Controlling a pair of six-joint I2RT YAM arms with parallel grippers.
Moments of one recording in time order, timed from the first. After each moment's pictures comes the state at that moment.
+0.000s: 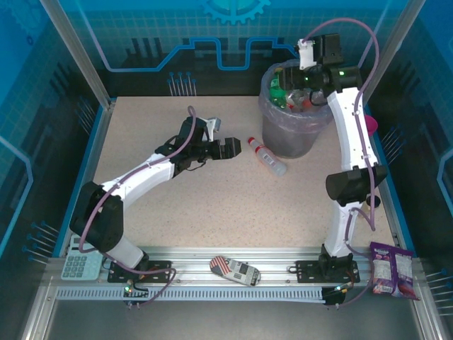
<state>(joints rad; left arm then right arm) -0.48 1.58 1.15 -0.17 0.32 -0.59 0.16 2.03 2.49 -1.14 -0.14 0.01</state>
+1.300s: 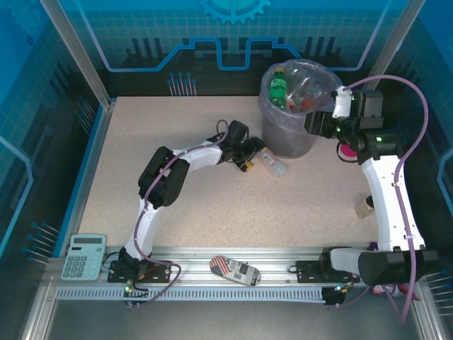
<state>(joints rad) -0.58 2.27 1.64 -0.17 0.37 -1.38 0.02 1.26 1.50 -0.88 -0.24 0.17</state>
